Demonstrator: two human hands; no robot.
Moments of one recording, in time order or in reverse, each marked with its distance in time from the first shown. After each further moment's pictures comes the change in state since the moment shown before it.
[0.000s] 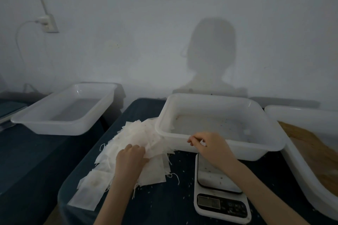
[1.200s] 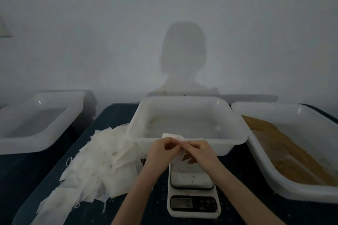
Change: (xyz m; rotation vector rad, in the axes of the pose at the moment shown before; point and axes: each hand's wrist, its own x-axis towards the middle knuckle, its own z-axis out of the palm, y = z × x) left_hand -0.001 0.146 -0.059 -1.214 -0.169 0.169; right_hand -0.038 0.019 -0.021 0.683 0.083 0.323
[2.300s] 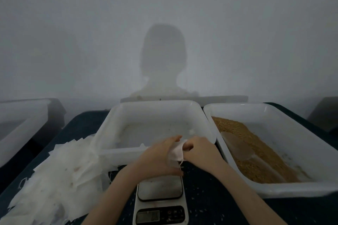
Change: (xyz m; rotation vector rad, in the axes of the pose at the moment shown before) left_hand 0.041 0.024 0.051 0.498 -0.455 0.271; right_hand 0.002 0.001 -0.092 -0.747 0.044 -0.039
